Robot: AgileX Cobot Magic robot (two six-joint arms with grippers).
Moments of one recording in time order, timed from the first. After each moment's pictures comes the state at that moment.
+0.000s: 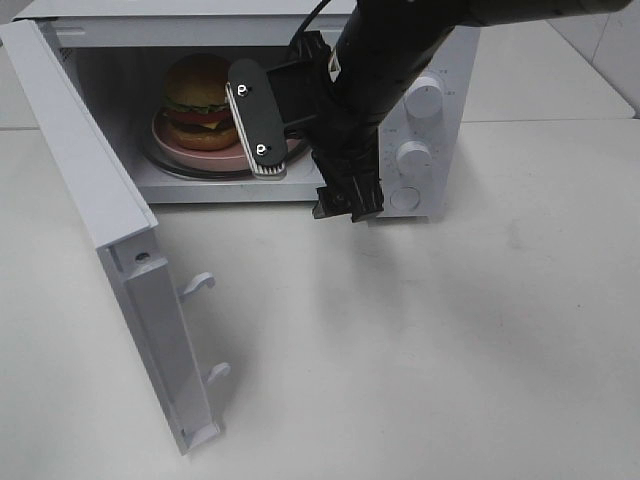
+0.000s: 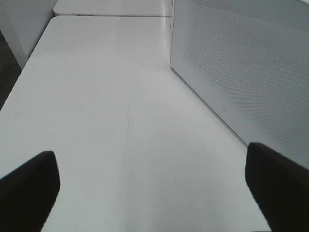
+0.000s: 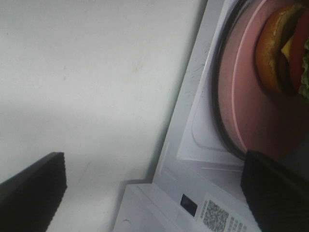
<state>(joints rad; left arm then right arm) 0.06 0.00 -0.52 -0.06 1.08 0.04 0.69 1.88 -1.40 -0.18 0.56 -1.13</state>
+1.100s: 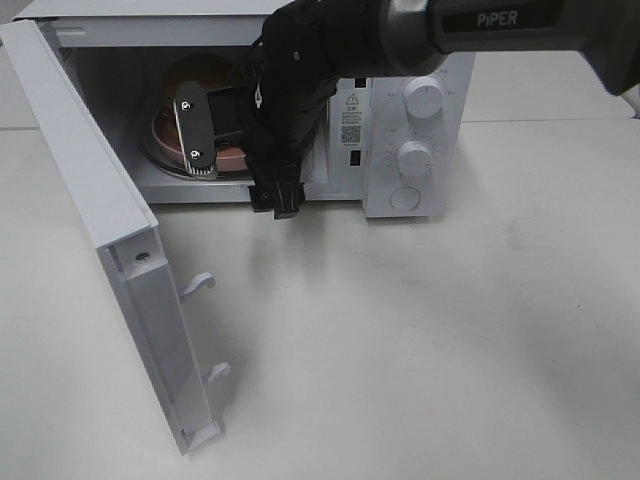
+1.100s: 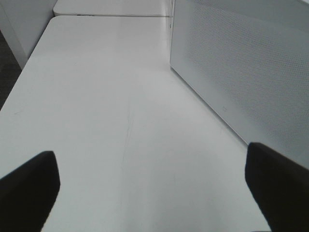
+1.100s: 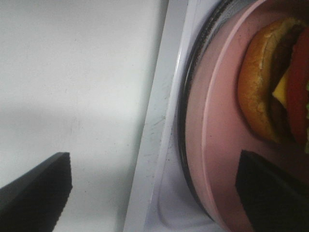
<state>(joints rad) 0.06 0.00 -0.52 -0.06 1.08 0.04 0.69 2.24 -1.78 -0.18 0.54 -1.05</state>
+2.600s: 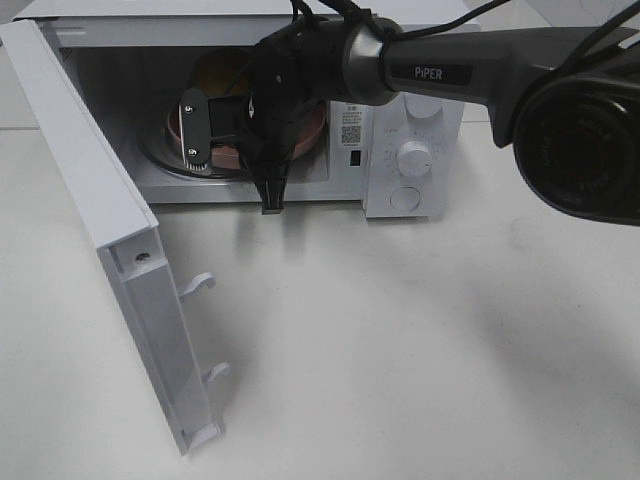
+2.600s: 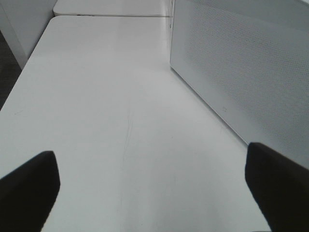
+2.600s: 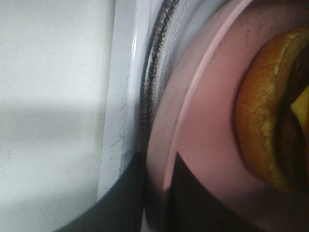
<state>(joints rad) 0.06 0.00 -0.52 -0.06 1.08 0.04 0.65 2.45 -2.04 -0.19 0.58 -0.99</state>
